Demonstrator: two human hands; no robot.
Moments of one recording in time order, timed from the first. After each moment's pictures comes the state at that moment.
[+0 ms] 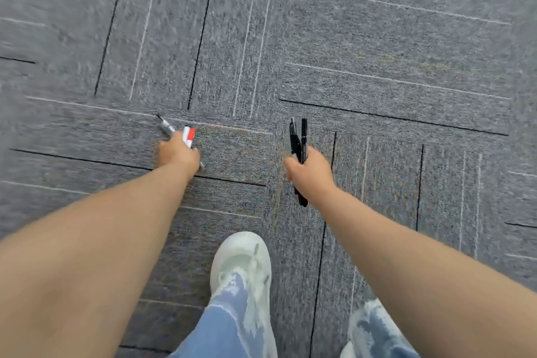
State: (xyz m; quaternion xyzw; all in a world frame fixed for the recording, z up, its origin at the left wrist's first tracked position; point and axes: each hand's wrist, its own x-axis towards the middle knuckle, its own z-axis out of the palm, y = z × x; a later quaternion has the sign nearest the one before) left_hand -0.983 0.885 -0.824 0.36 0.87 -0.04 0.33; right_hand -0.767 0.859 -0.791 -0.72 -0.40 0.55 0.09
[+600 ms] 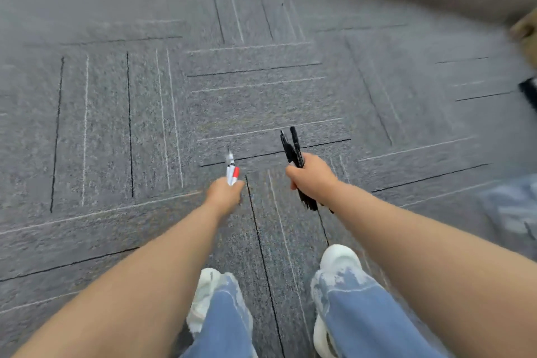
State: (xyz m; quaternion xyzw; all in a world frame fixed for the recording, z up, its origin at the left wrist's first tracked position) left_hand -0.794 0.865 -0.640 0.44 0.69 0.05 0.57; right_hand -0.633 0.834 -0.576 -0.79 -0.40 0.44 0.13
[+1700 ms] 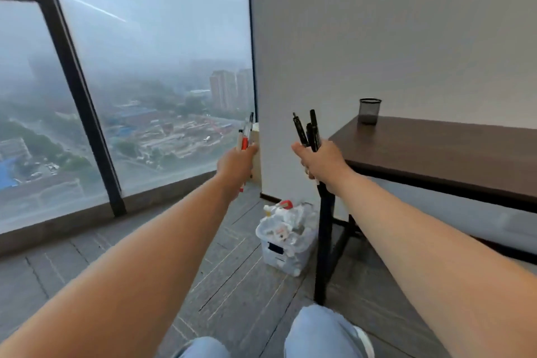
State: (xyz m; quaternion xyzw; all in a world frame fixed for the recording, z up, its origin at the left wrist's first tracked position) left_hand -0.515 0.386 -0.078 0.76 0.25 0.23 0.56; right_hand -0.435 0.241 -0.081 -0.74 -0.27 0.05 0.61
